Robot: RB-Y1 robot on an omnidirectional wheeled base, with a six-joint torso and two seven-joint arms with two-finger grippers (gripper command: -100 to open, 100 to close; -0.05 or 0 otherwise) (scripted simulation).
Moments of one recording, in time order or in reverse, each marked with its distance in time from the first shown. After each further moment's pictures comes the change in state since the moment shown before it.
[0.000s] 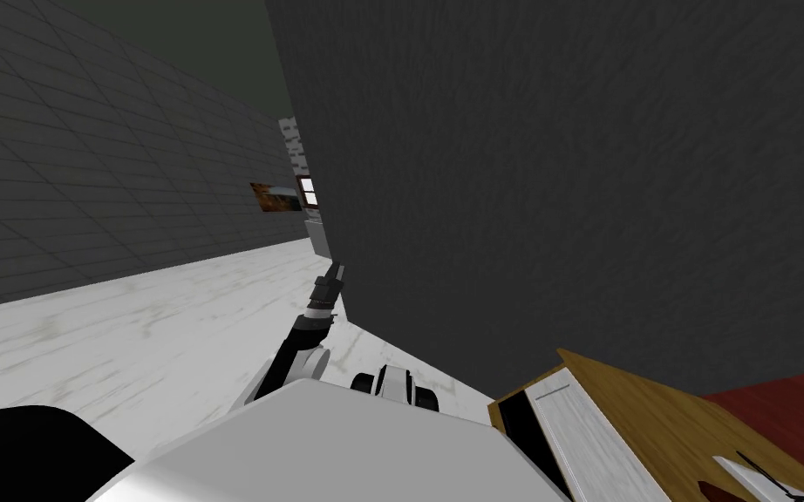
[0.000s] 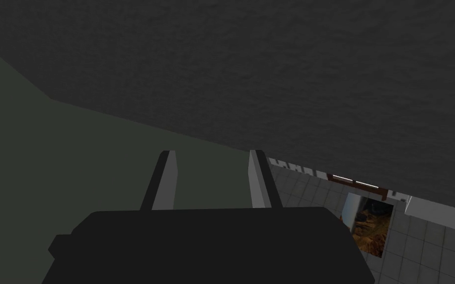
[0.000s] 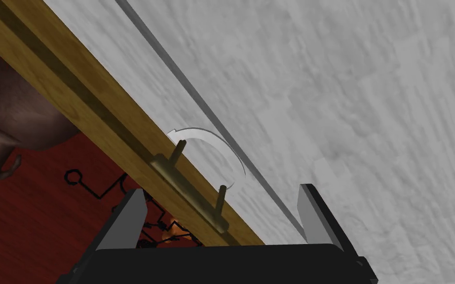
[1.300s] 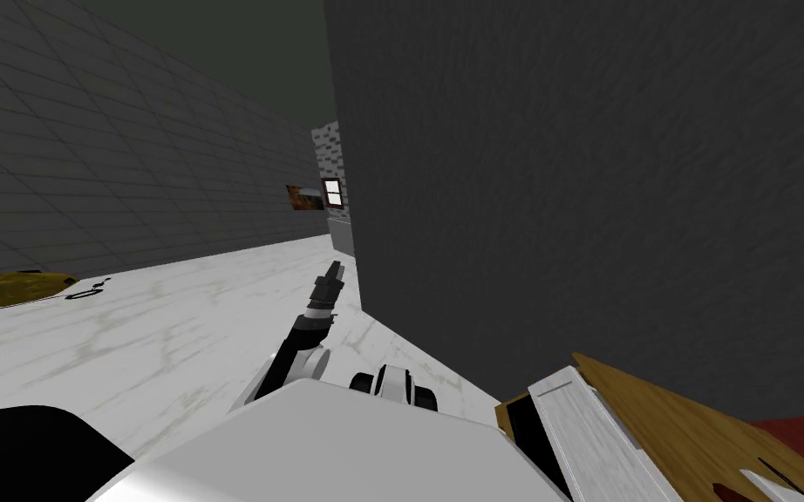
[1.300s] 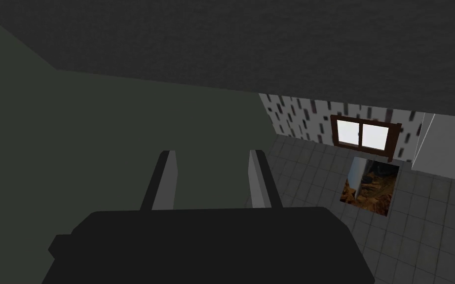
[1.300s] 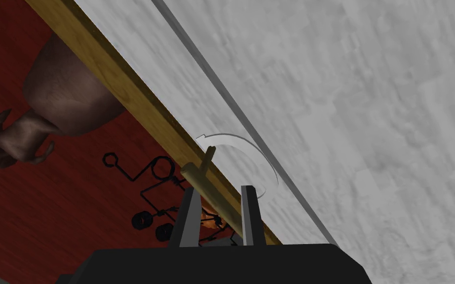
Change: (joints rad) left arm -0.001 0.000 0.000 0.000 0.000 0.000 0.000; right arm -0.124 -0.018 -0.052 0.057 -0.062 0.079 0.088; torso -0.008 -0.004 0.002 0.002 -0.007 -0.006
